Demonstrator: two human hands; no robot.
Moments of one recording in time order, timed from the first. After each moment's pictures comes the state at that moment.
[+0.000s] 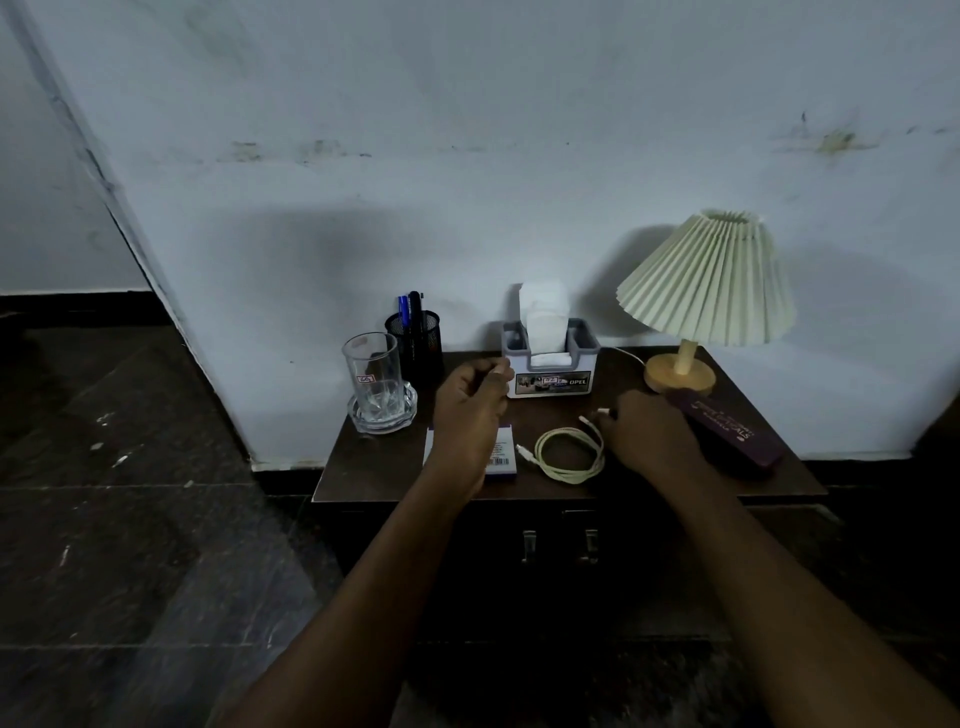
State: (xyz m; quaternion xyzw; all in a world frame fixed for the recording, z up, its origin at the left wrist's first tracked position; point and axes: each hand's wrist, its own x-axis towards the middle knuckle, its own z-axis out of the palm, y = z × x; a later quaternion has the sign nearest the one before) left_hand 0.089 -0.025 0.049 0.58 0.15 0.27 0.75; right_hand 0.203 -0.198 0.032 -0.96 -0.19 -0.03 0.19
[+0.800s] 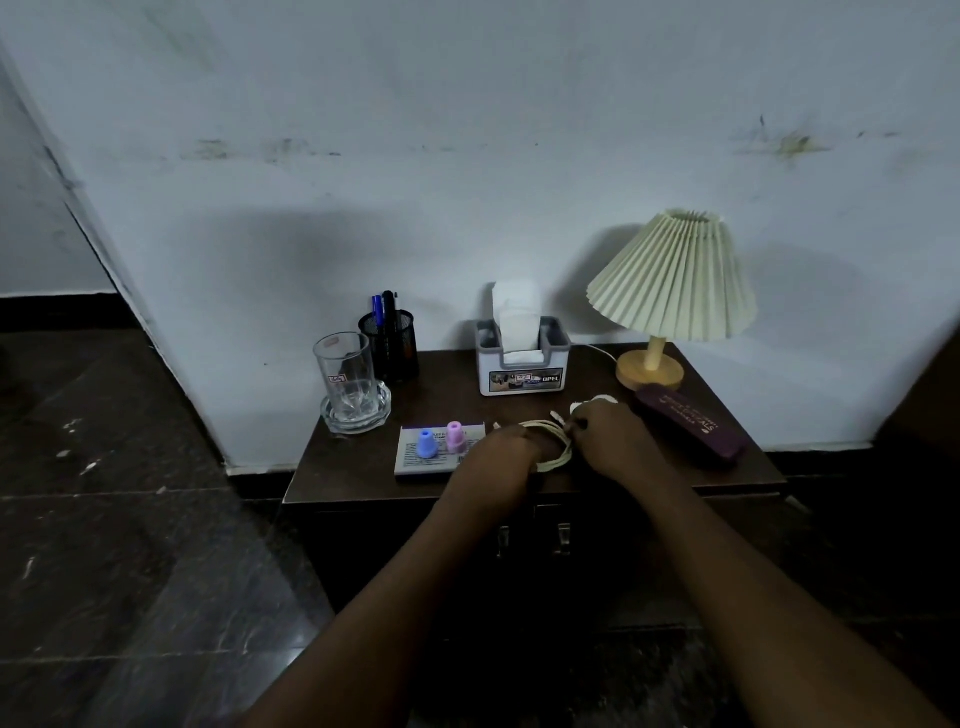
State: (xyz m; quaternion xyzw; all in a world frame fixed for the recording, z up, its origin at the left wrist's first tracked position) left_hand 0.094 -0.057 -0.003 0.96 -0.11 0.24 0.12; right_hand 0.202 -0.206 0.014 -0.94 -0.25 -0.02 0.21
